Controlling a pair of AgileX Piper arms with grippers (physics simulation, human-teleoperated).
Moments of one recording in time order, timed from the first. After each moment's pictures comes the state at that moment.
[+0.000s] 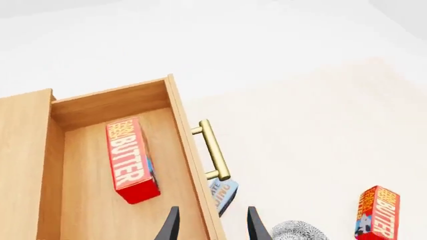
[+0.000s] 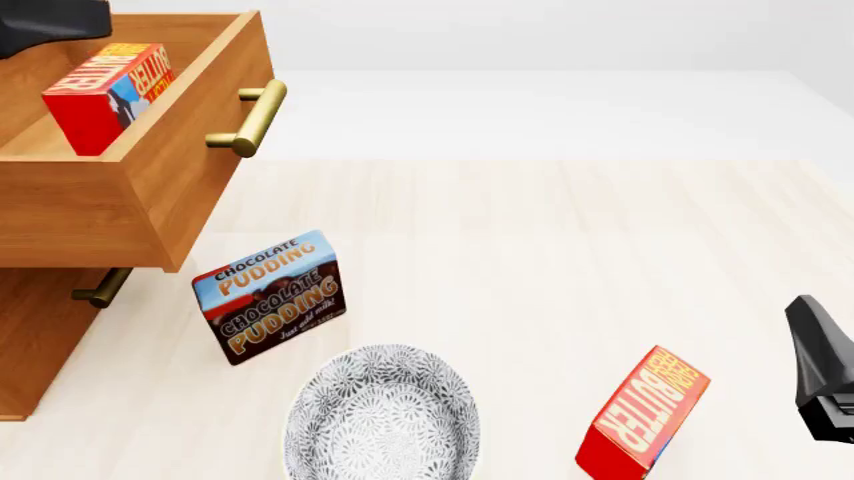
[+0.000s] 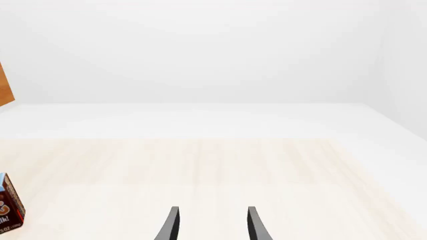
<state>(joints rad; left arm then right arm) -0.33 0.89 -1.25 0.88 -0.02 0.00 0.00 -0.01 0.01 0.00</state>
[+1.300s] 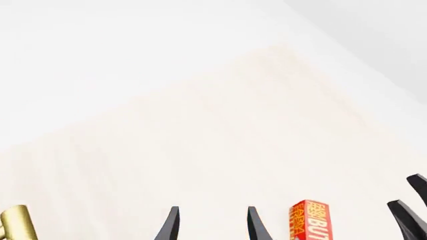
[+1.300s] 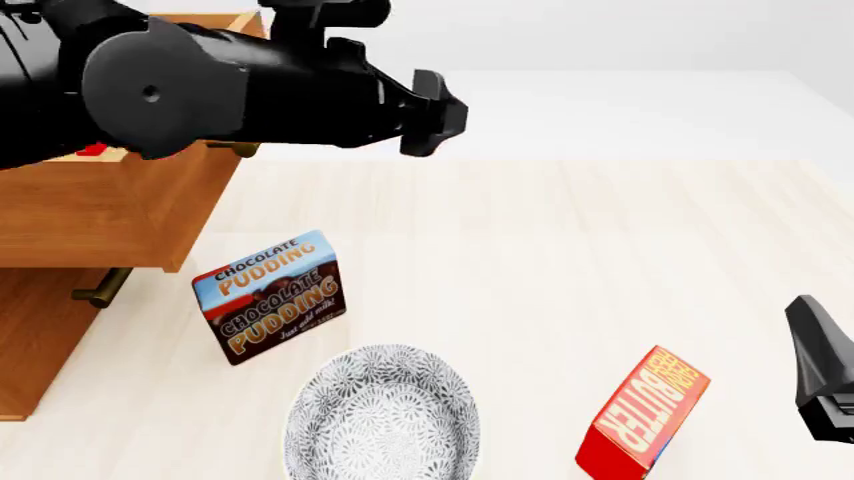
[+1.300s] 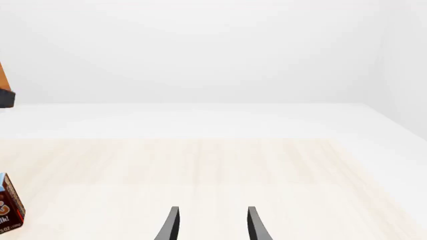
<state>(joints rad) -0.73 1.41 -1.19 0.30 -0.18 0.00 0.00 -0.01 0.01 0.00</state>
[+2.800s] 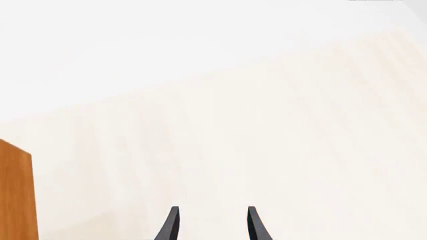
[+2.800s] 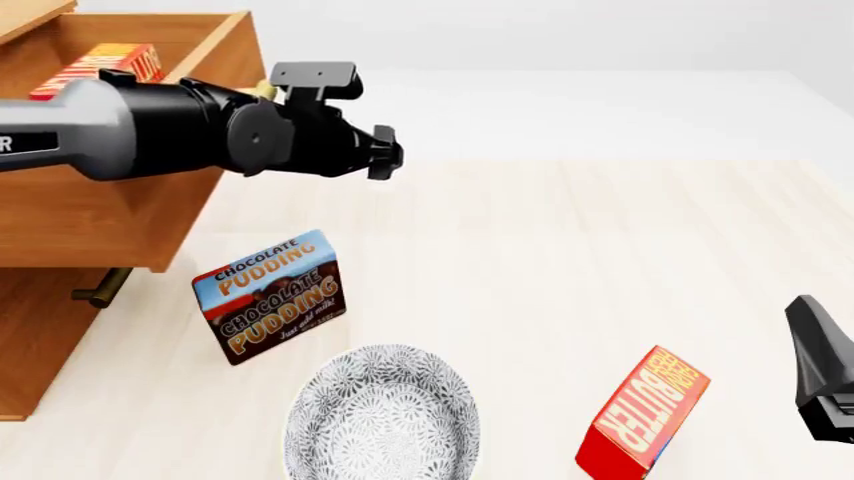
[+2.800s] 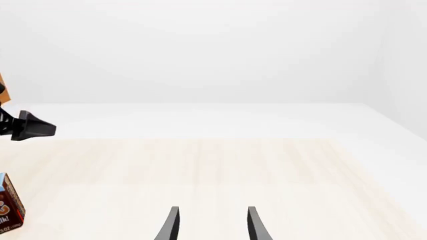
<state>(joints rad) -0.48 1.74 -1.23 0.17 -0.18 0.00 0.00 -0.01 0.01 0.00</state>
